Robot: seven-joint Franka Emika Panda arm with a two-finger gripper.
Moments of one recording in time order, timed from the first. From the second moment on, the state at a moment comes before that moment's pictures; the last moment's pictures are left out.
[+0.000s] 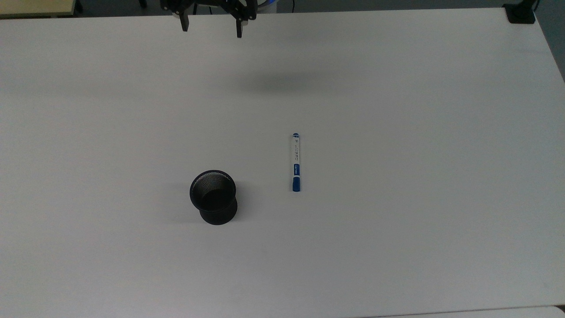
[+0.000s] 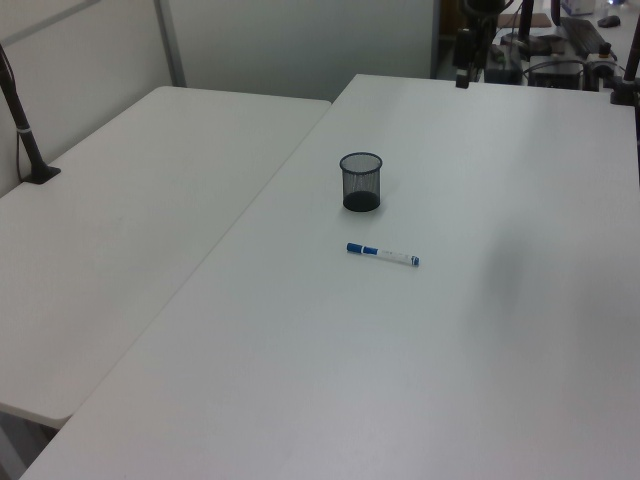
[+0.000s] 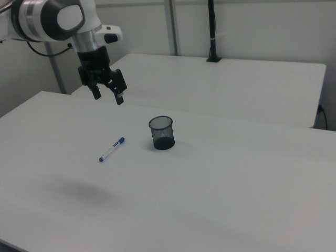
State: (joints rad) arm 0.03 0.00 -0.01 -1.66 -0.05 1.73 0.09
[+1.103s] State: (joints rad) arm 0.19 0.41 0.00 -1.61 -0.08 2.21 0.33
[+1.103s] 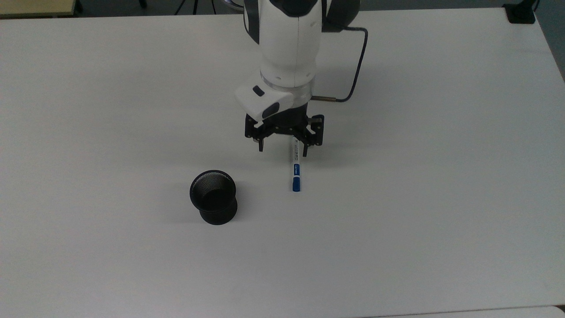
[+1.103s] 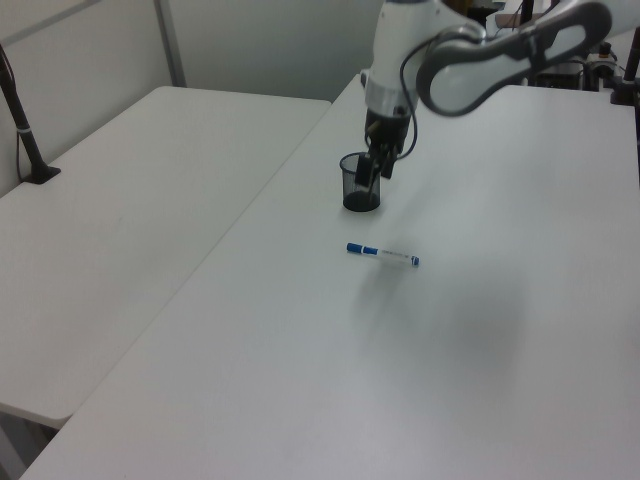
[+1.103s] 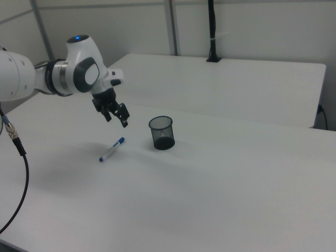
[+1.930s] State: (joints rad) arm 0.24 0.58 0.00 -1.59 -0.21 2.38 0.48
